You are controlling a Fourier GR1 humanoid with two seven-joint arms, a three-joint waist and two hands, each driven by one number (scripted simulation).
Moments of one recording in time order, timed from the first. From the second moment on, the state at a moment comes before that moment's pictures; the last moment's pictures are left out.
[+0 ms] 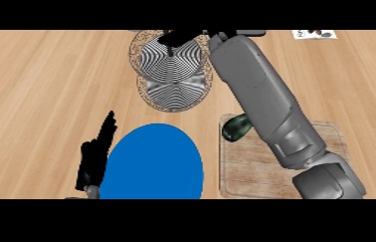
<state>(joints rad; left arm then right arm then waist) 0.03 0.09 -0.11 -1.36 -0.07 0.20 0.02 -1.25 0.00 0.03 -0.65 0.28 -0.32 0.36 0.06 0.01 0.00</state>
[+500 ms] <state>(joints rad) 0.05 0.11 -0.08 -1.38 -0.05 0.20 0.03 -1.23 -0.07 -0.06 -0.71 0.24 -0.56 0.29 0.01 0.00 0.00</state>
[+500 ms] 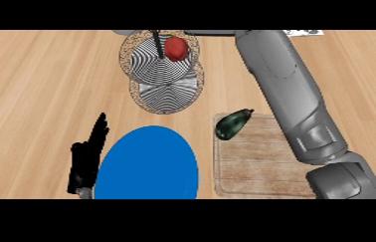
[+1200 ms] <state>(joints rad) 0.09 0.11 -0.05 -1.40 -0.04 0.20 0.03 -0.83 -0.50 -0.26 -1.11 0.03 -0.23 0.39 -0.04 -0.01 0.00</state>
